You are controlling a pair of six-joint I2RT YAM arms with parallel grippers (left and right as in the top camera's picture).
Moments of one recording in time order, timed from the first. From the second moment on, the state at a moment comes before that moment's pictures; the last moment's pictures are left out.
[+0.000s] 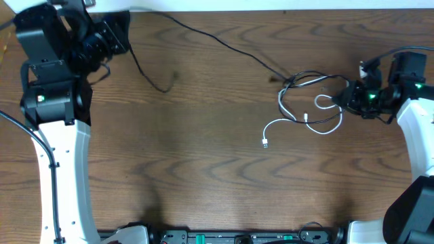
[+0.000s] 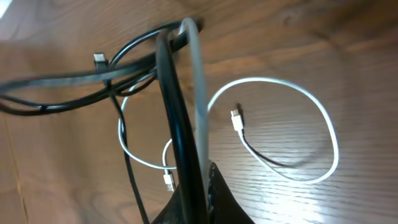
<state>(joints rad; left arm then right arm) 0.15 1.39 1.54 -0.44 0.51 -0.35 -0.22 1.60 1.20 -0.82 -0.57 0.17</state>
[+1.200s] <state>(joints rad) 0.13 1.29 1.84 0.05 0.67 -0.76 -0.13 1.78 1.20 -0.74 -0.76 -0.06</state>
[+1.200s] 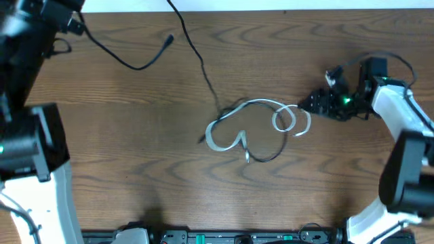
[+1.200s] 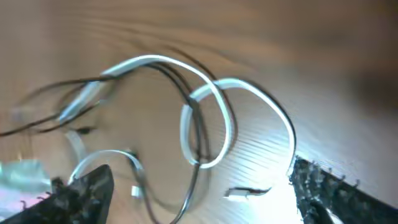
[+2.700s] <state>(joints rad) -0.21 1.46 1.84 -0.02 0.71 -0.99 0.24 1.47 1.27 -0.03 -1.27 0.13</state>
